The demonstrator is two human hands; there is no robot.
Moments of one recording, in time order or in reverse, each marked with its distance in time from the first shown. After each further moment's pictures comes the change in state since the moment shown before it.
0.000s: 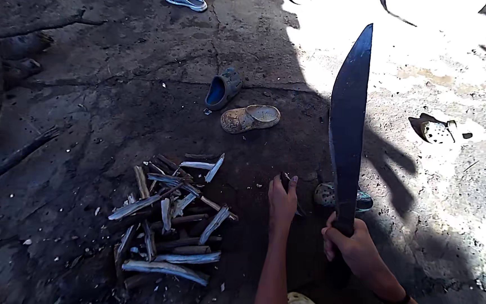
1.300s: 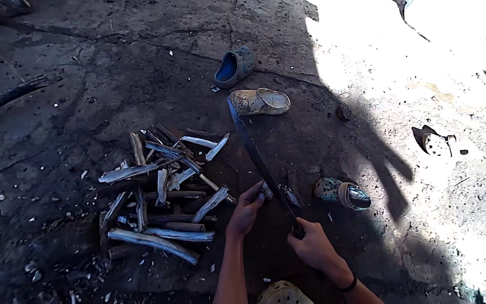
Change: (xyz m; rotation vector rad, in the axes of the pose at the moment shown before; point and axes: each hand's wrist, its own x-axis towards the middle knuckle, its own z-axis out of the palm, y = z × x) left_hand -0.019 -0.114 -0.057 -0.800 -0.306 0.172; right_hand 0.012 0.050 0.031 -0.874 -0.258 0.093
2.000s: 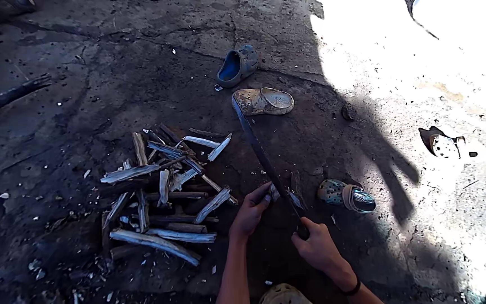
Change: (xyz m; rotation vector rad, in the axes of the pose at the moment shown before) left_hand 0.002 0.003 0.004 0.070 -0.041 -0.012; right_hand 0.002 0.006 0.003 -0.056 0.128 -0.076
